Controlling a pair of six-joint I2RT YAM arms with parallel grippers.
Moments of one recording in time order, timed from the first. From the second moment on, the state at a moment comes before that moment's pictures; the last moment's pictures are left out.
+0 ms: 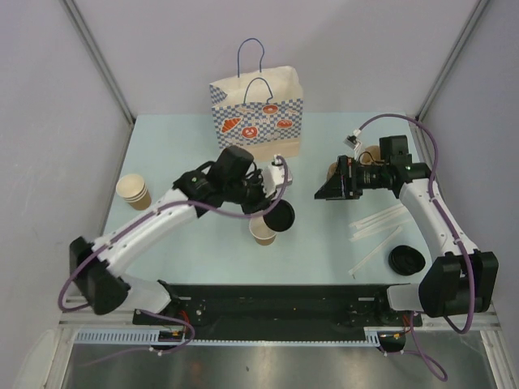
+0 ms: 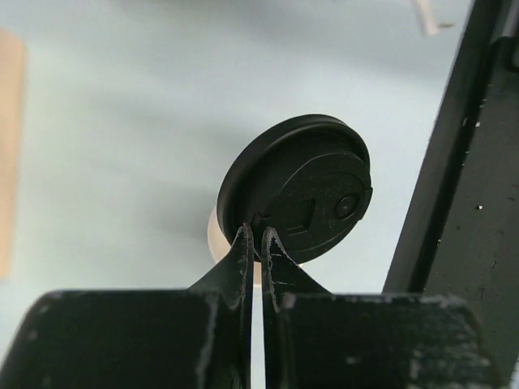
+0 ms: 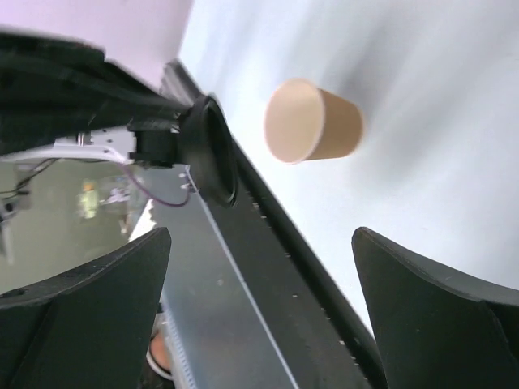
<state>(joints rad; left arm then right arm) -0.82 1.29 1.26 -0.64 0.33 0.40 0.10 1.33 1.15 -0.73 -1.08 0.16</state>
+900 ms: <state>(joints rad) -0.63 1.67 1.51 -1.02 0.34 0.09 0.21 1.35 1.15 -0.72 -0.80 0.05</state>
